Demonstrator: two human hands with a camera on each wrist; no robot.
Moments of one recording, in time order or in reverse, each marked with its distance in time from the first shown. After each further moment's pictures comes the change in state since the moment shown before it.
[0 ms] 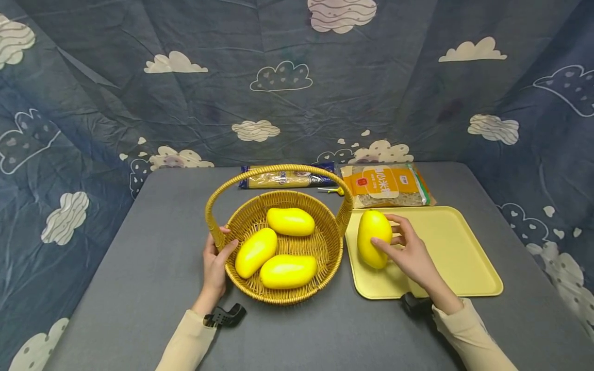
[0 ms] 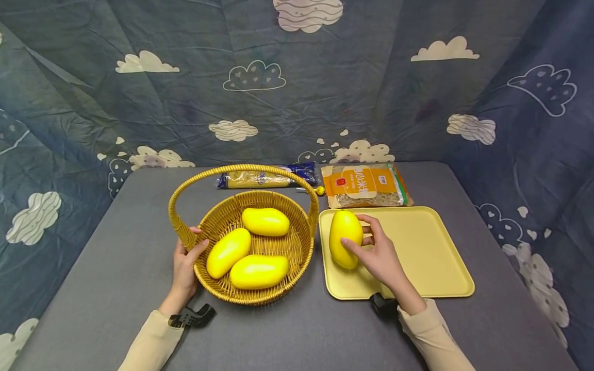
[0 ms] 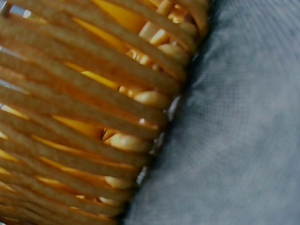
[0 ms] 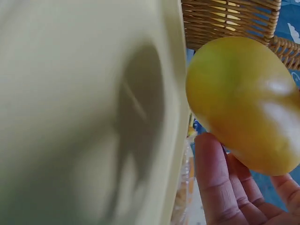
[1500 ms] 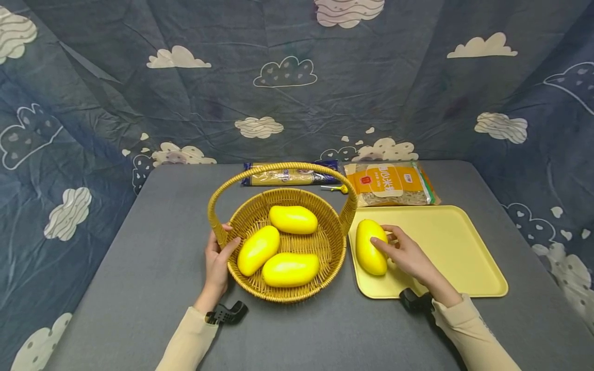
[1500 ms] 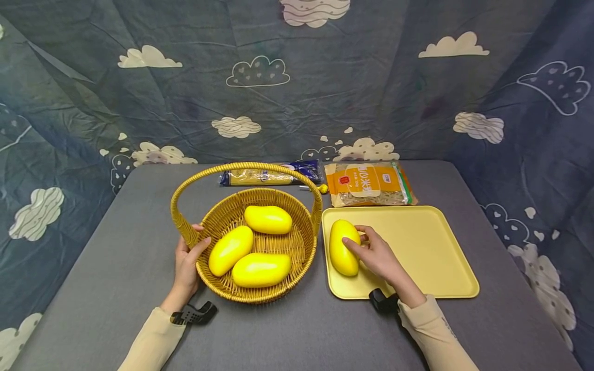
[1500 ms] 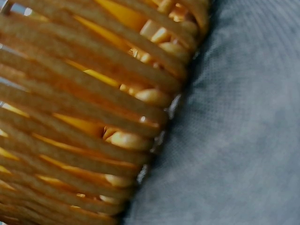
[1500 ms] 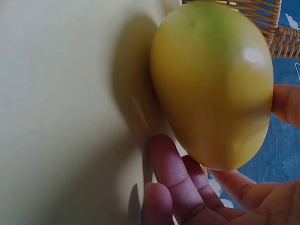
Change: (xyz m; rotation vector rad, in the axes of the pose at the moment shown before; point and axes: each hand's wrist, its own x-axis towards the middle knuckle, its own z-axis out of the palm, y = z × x) left_hand 0.001 -0.002 -0.002 -0.006 -0.022 0.008; right_hand 0.013 0.008 0.001 -0.149 -0.245 0.206
